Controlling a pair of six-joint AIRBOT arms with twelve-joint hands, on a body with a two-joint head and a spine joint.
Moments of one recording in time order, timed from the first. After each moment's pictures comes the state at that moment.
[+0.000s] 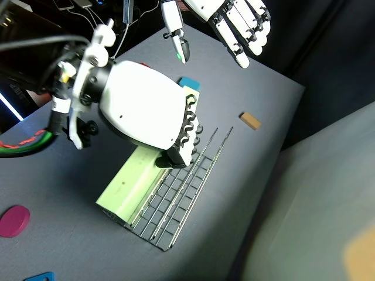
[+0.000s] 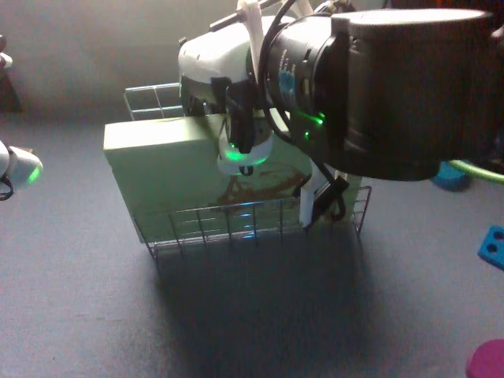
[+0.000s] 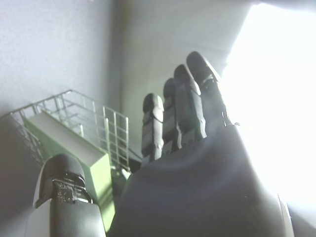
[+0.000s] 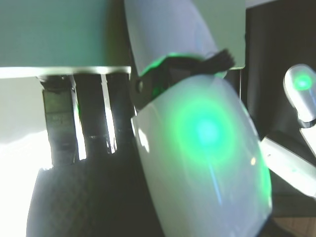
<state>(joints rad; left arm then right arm) 0.01 -0.56 0.52 1.20 0.96 0.31 -0.15 -1.48 1.03 -1.15 -0.75 0.33</state>
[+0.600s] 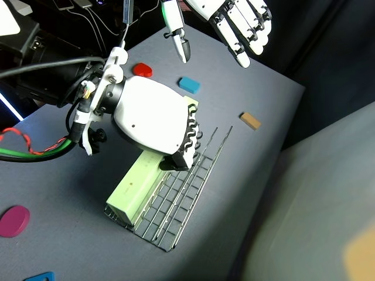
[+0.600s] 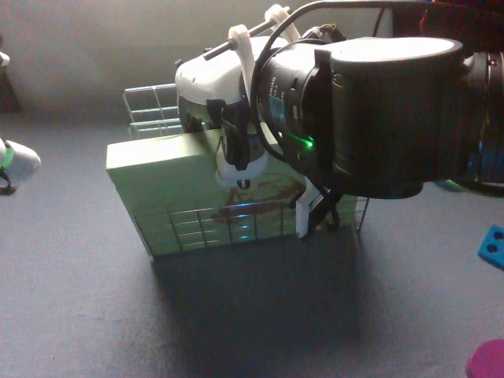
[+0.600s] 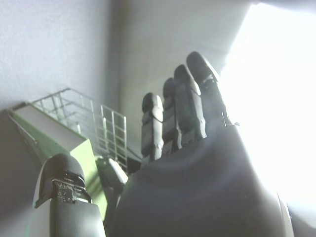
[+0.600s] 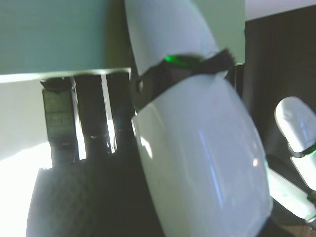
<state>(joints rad) 0.00 -0.56 0.54 1.19 0.94 0.31 -0.19 -1.51 1.05 -1.20 -0.73 0.34</state>
